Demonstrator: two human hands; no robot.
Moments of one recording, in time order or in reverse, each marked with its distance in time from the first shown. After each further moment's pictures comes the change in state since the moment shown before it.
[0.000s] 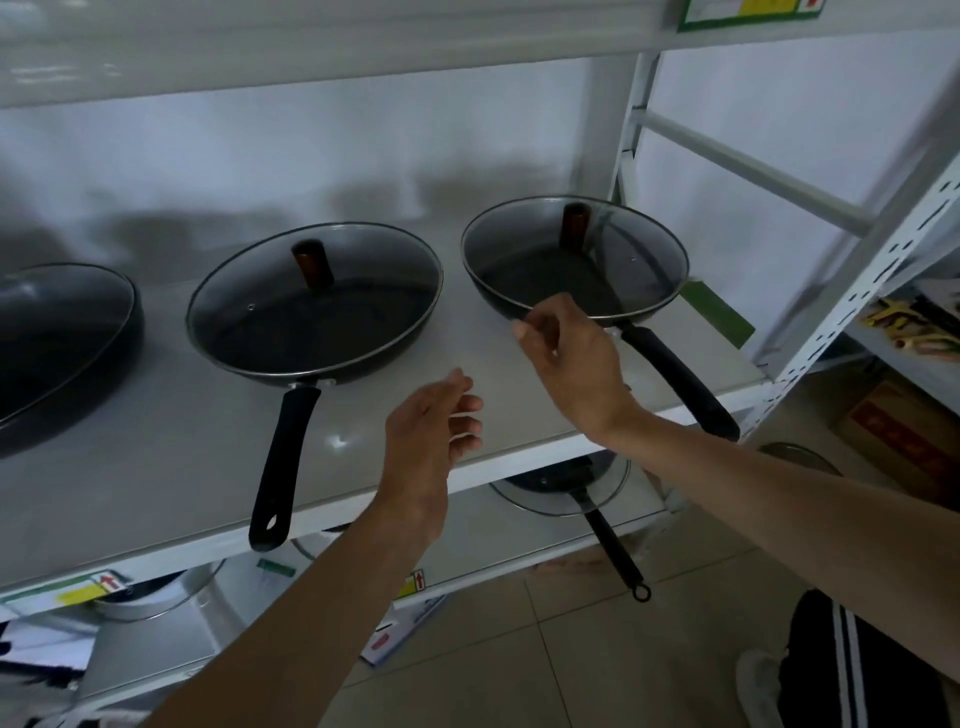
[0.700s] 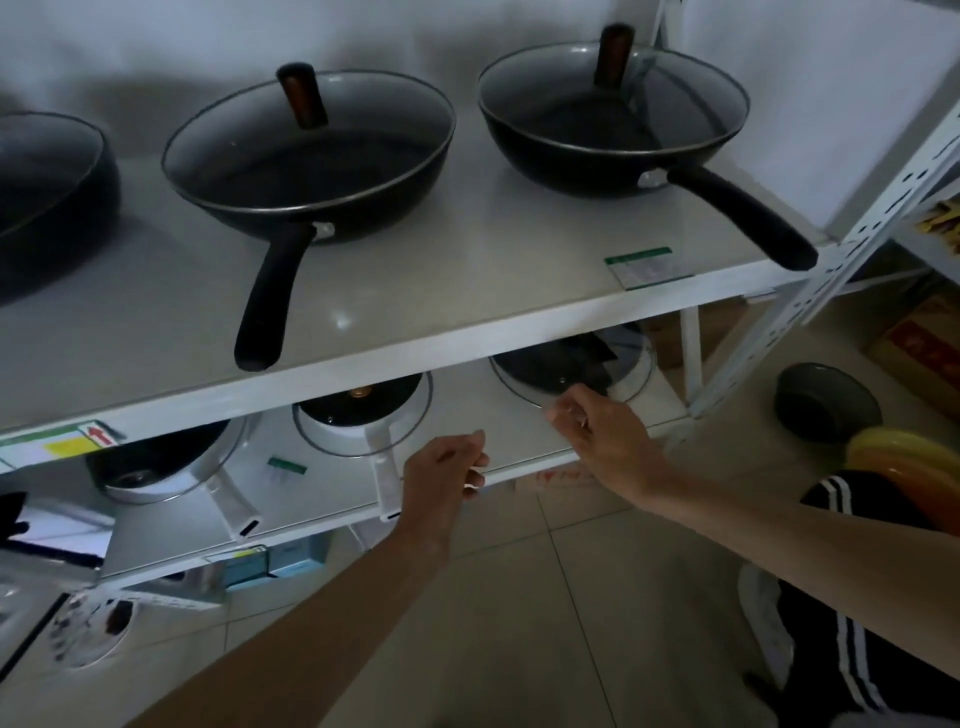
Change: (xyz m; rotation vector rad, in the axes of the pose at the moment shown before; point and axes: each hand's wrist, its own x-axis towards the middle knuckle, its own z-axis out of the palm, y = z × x) left_hand -0.035 -0.185 -0.099 0.244 0.097 -0.190; right_hand -0.200 0.082 0.059 0.103 -0.426 0.196
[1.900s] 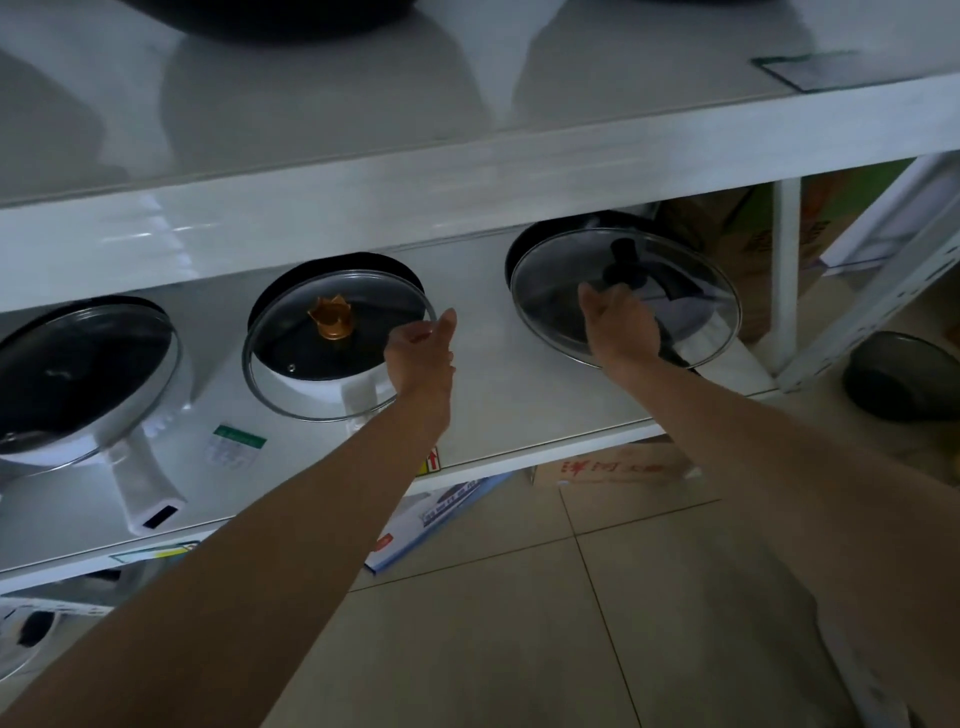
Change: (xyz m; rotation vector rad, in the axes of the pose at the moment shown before) left_hand 0.213 -0.072 0.000 -0.030 0.310 0.149; right_hand 0.148 0.129 0.120 -0.371 0.302 0.363
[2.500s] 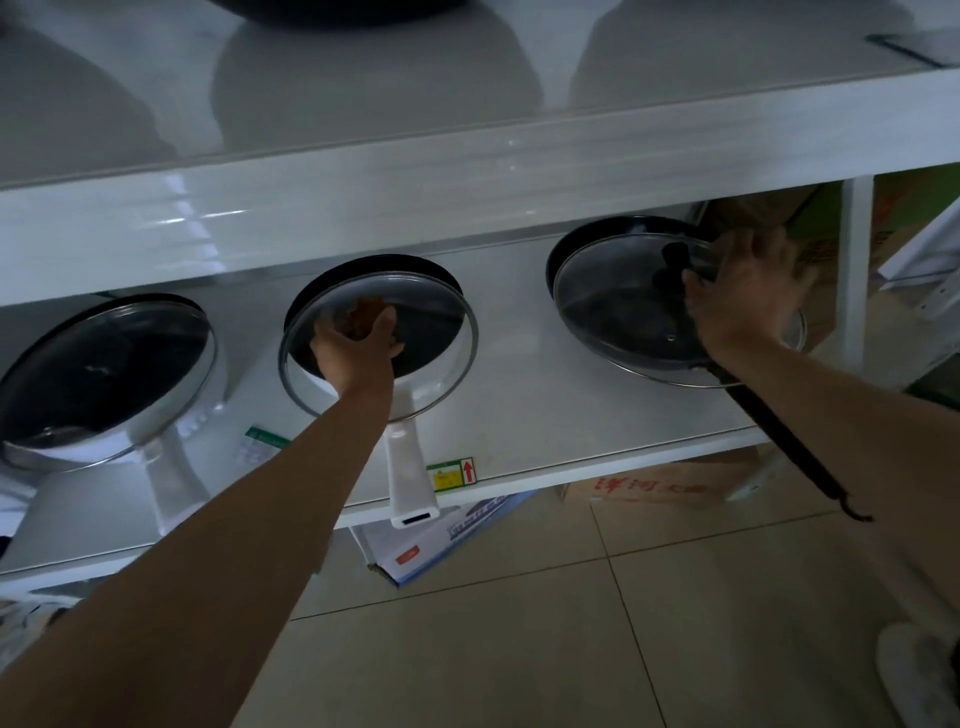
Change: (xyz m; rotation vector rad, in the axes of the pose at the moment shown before) left_hand 0.082 -0.004 -0.084 0.036 0.221 0.203; right_hand 0.044 0.035 -0.022 -0.332 0.413 -0.105
